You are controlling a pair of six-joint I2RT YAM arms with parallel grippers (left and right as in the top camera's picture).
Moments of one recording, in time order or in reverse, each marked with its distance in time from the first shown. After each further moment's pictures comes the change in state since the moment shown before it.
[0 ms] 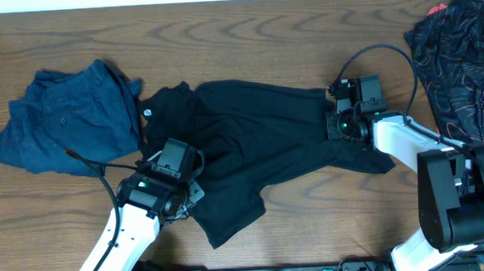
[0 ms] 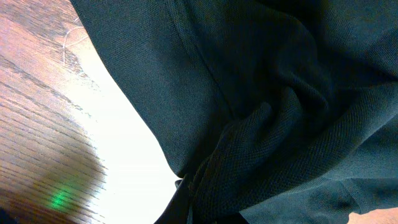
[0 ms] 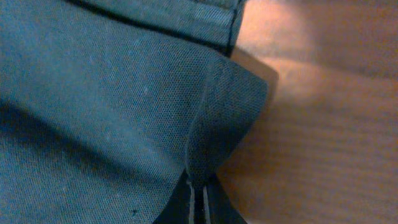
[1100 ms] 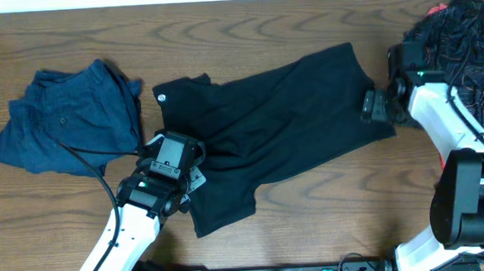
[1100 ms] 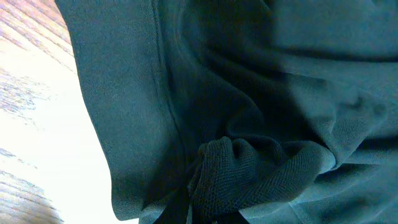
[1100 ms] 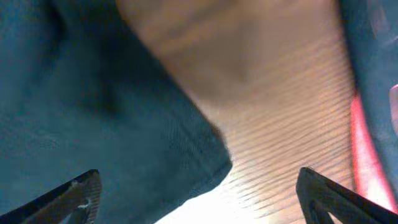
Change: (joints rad) left arm 0.000 0.001 -0.002 0.183 -0.086 0.039; right arm -0.185 -0.008 0.285 -0.588 0.397 0.161
